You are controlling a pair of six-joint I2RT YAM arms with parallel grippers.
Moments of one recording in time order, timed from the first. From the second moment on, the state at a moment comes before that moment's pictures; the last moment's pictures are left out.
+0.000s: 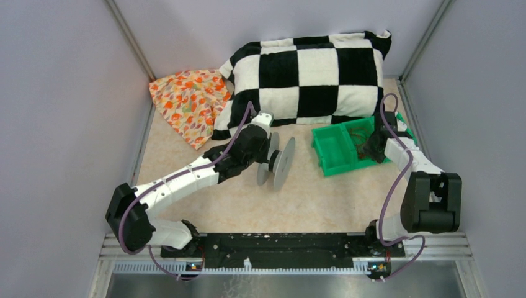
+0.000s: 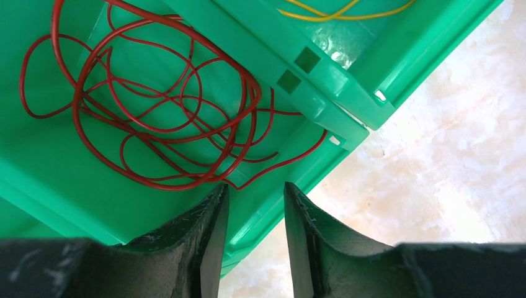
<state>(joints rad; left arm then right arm) -0.86 1.34 1.05 -0.33 -0.31 -0.36 -0.04 1.43 0.90 -0.53 0.21 0.60</state>
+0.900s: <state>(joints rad) -0.86 1.33 1.04 -0.32 -0.30 -0.35 -0.04 1.47 0.93 -0.48 0.22 0.64</state>
